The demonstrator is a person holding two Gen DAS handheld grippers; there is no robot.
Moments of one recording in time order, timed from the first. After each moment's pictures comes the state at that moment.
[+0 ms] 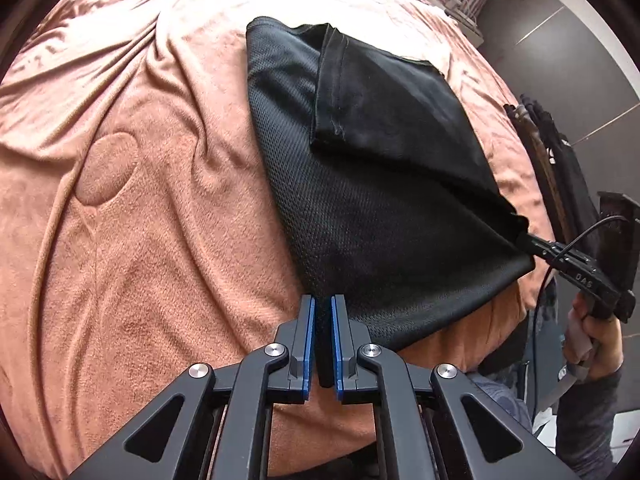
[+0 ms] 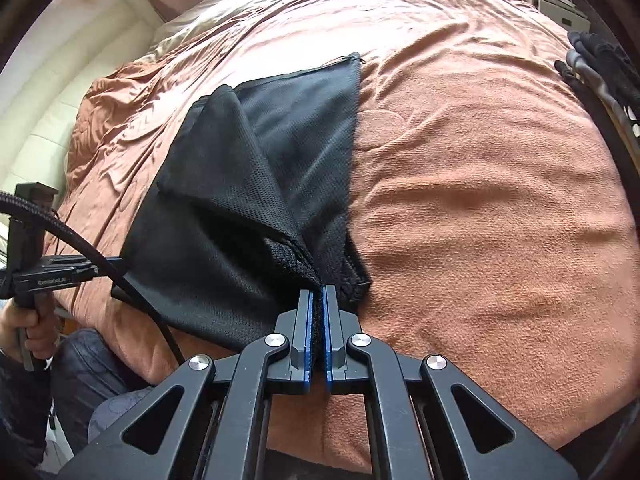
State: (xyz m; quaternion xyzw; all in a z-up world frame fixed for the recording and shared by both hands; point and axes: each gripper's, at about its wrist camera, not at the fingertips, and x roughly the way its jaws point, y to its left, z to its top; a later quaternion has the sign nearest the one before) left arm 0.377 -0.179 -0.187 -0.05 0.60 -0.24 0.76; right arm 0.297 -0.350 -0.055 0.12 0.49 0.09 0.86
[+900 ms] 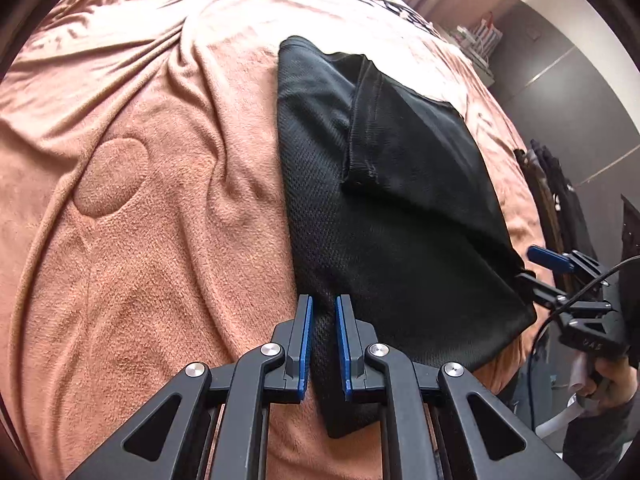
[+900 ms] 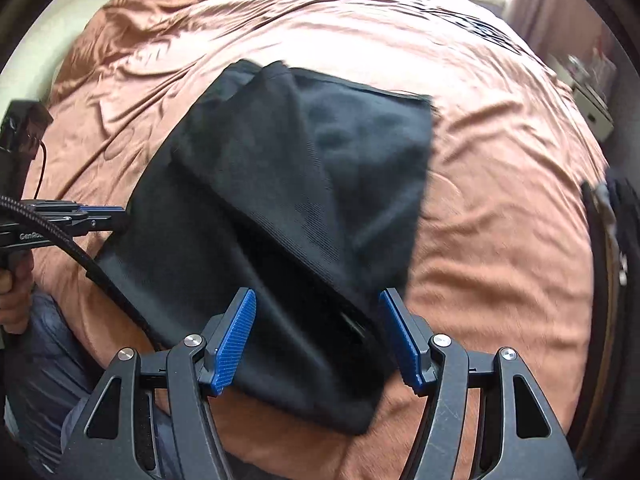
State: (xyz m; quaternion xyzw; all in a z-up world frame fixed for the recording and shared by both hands) left arm 0.391 -0.174 -0.204 -0.11 0.57 -0.22 0.79; right arm 0.334 -0.248 -0.029 -0.07 0.51 0.09 0.85
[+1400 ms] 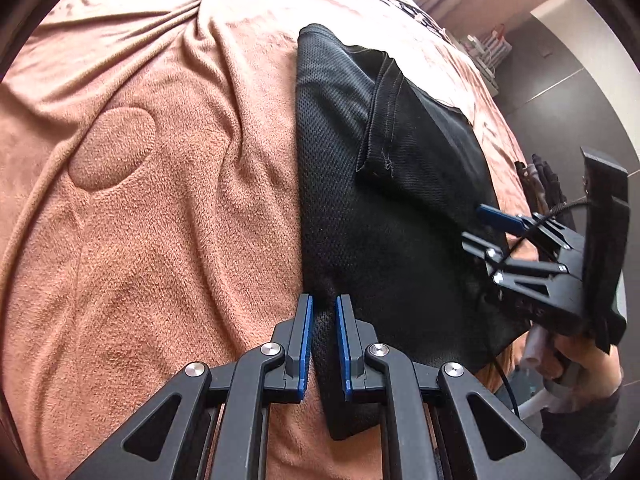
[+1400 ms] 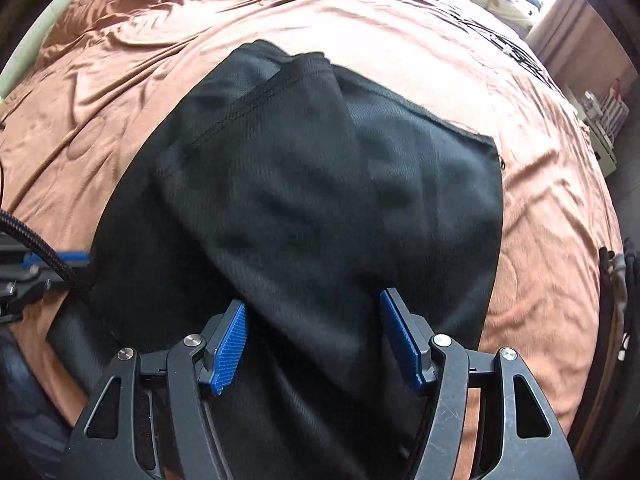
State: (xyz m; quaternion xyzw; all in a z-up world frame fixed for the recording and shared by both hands) left arm 0.394 -0.159 -0.215 -0.15 0.58 -0.22 0.77; right arm 0.405 -0.196 -0.069 -0.14 0.52 0.06 0.84
